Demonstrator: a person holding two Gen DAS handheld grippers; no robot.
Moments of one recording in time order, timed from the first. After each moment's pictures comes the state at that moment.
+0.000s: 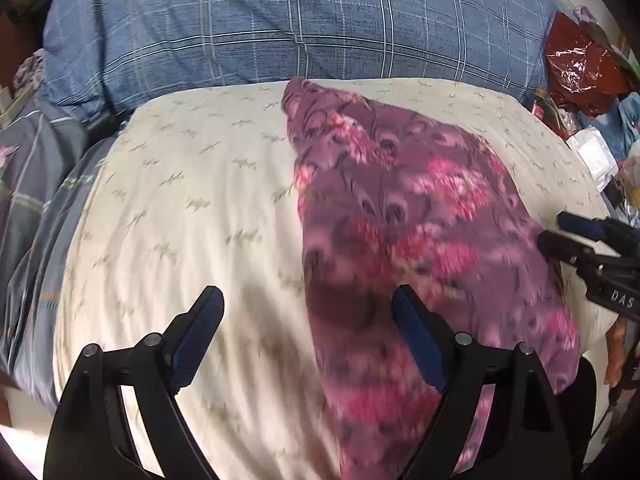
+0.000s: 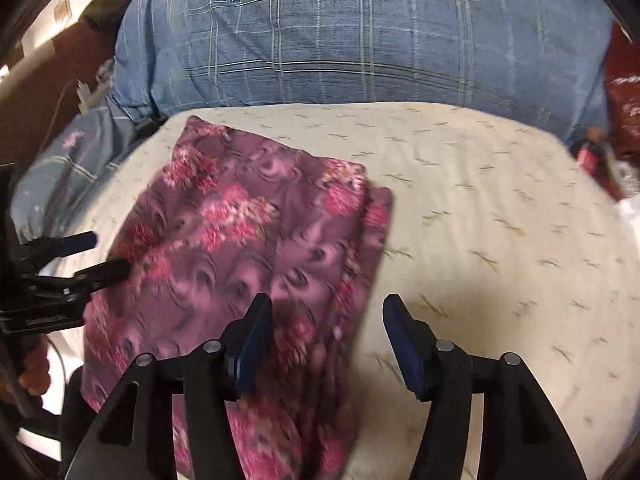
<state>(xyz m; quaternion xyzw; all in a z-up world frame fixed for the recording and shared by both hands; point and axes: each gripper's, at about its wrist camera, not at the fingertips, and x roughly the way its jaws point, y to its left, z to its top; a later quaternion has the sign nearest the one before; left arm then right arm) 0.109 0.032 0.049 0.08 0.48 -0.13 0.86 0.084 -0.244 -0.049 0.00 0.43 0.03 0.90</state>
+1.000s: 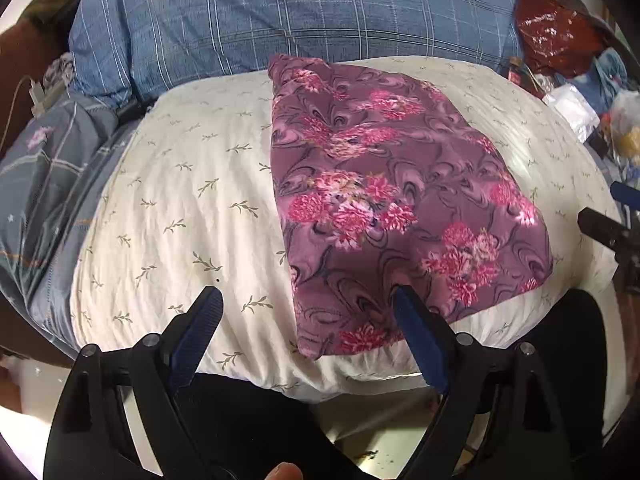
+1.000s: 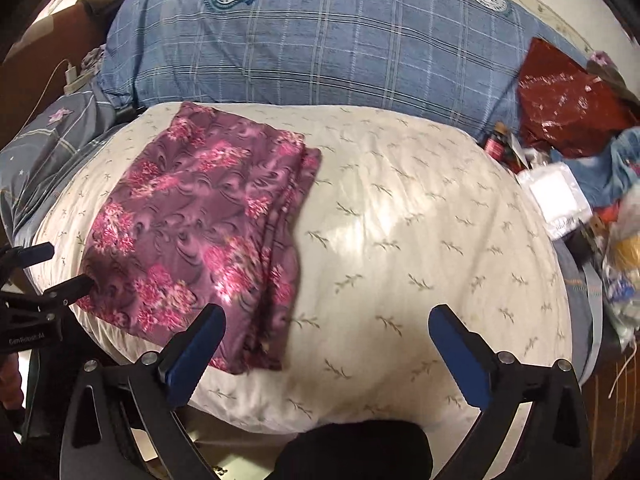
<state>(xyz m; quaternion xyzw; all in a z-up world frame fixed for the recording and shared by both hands) -0.006 0.023 0.050 0.12 0.47 -0.12 0.87 -0.037 -0.248 -0.034 -0.04 0.40 -0.06 0.91</state>
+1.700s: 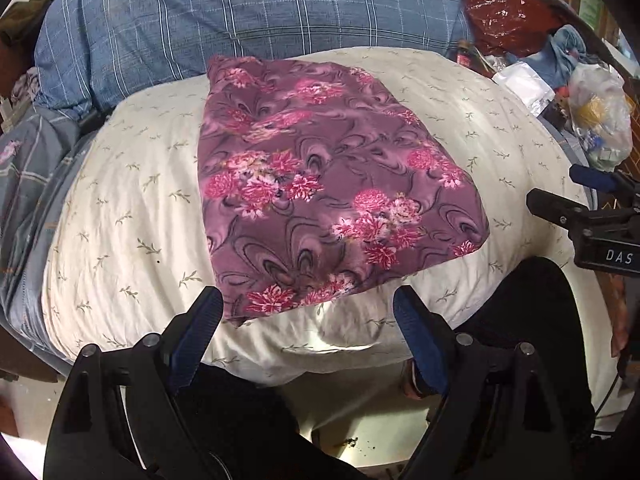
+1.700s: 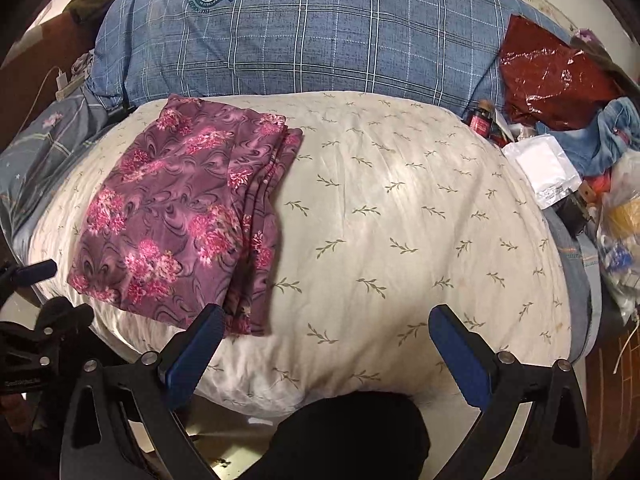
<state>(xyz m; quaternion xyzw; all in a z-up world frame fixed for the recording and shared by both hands) -0.041 -0.007 0.052 0.12 0.47 -0.18 0.86 -0.059 -0.262 -0.044 -0.03 0.41 -0.07 0.91</state>
